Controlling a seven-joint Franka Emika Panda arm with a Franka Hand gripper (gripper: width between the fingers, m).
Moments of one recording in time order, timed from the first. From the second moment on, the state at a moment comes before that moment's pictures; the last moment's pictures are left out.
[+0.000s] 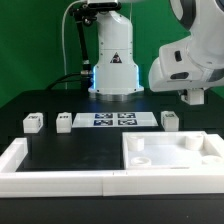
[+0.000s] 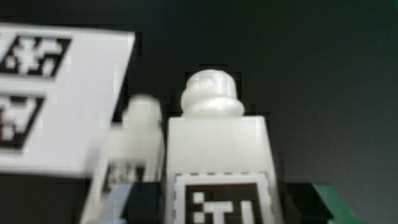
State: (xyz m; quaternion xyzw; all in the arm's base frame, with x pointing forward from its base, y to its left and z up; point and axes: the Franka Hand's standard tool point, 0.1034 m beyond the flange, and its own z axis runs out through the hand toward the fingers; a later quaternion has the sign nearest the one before) arm 0.410 0.146 0.074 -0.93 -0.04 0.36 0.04
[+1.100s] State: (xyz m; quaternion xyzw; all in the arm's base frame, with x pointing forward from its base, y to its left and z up) arm 0.504 0.123 0.108 -1.00 -0.03 -0.03 0.06
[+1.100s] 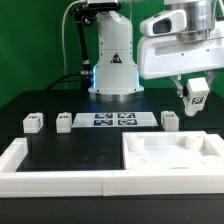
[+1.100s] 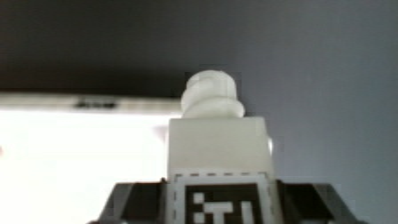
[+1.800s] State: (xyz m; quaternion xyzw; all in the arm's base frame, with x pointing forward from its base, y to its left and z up) arm 0.535 0.129 0.105 -0.98 -0.03 -0.18 0.07
